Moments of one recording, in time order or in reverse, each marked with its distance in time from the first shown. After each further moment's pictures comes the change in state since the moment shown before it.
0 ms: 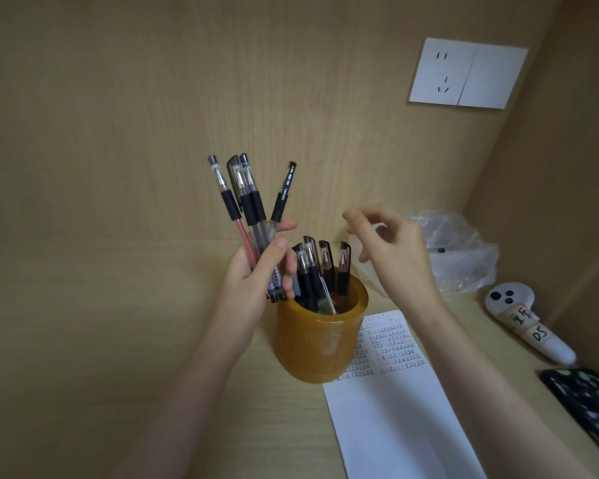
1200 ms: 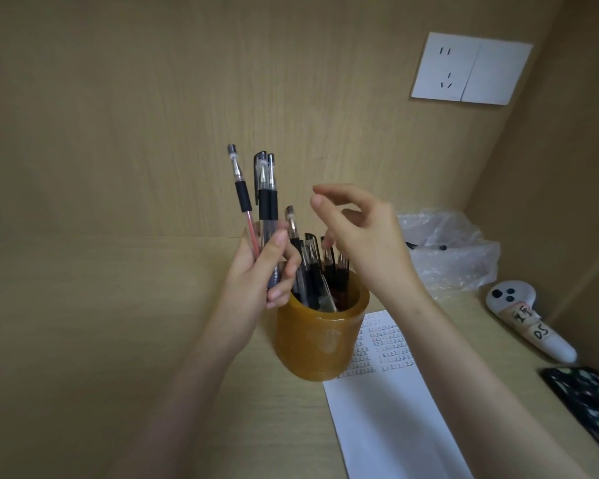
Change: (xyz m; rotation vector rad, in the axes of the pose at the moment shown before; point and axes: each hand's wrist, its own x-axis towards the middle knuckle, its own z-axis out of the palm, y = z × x) left_hand 0.000 0.006 -0.001 -0.182 -0.106 -0.090; right_hand 0.003 -0.025 0.019 0.133 -0.111 -0.069
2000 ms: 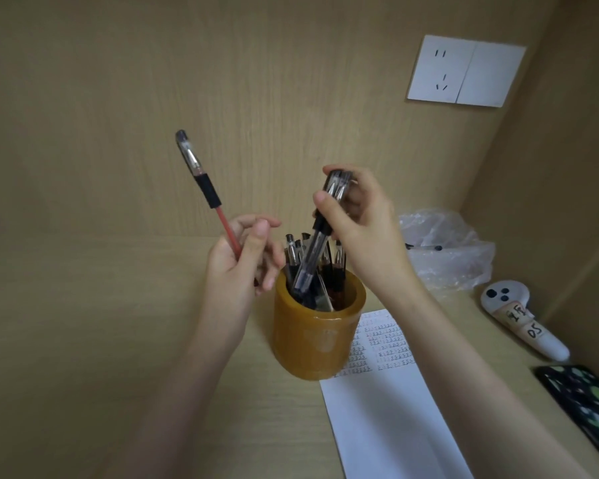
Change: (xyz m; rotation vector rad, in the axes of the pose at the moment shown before) left_hand -0.001 0.002 -0.004 0.112 0.177 0.189; right_hand 0.001 -0.002 0.000 0.029 -0.005 -0.113
